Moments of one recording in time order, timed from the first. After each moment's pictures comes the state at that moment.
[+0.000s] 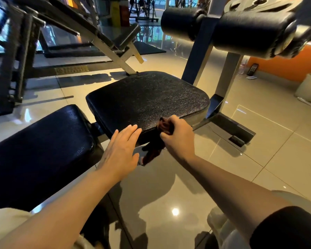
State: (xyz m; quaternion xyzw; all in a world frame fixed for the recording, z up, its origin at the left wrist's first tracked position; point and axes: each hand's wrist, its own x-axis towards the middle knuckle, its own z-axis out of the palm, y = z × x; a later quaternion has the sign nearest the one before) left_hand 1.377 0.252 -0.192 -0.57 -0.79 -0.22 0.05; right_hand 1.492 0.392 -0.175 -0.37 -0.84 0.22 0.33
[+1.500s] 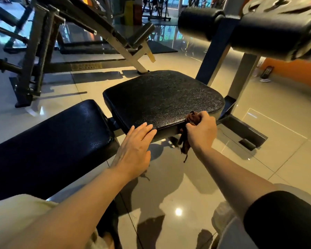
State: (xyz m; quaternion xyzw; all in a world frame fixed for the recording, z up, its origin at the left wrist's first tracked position) left_hand 1.369 0.242 -0.214 -0.59 -0.75 -0.27 0.13; right_hand 1.483 0.412 -0.182 -0.50 -0.74 0.22 0.39
